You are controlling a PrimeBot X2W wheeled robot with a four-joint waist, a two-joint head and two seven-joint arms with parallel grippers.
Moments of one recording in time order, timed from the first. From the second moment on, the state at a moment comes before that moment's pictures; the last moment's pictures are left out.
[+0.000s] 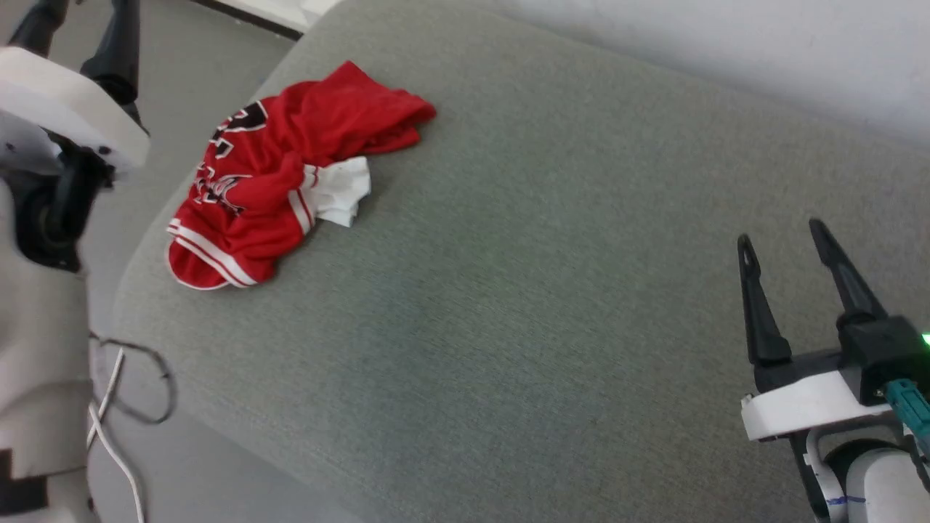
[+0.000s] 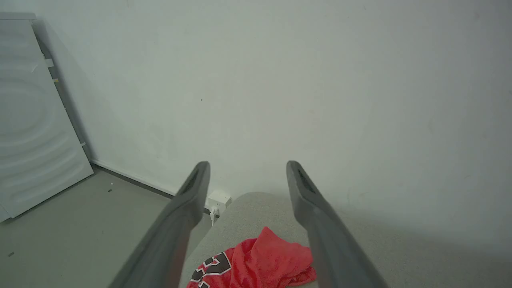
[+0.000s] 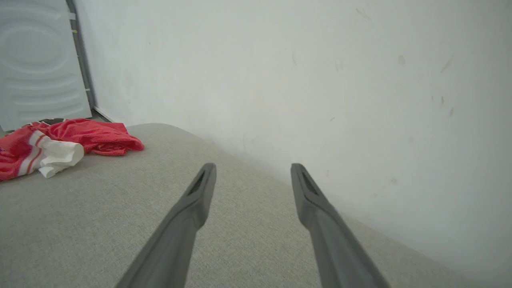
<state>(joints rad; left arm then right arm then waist) -0.78 0.37 0.02 0.29 -0.47 -0.12 0.21 -0.05 -0.05 -0.04 -0.19 -0.13 0.13 -0.07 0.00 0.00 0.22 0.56</state>
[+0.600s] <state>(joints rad) -0.85 0.55 -0.25 0.72 -0.78 -0.12 0.42 -0.09 -0.05 0.02 -0.41 -0.23 0.13 0.07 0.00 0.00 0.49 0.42</state>
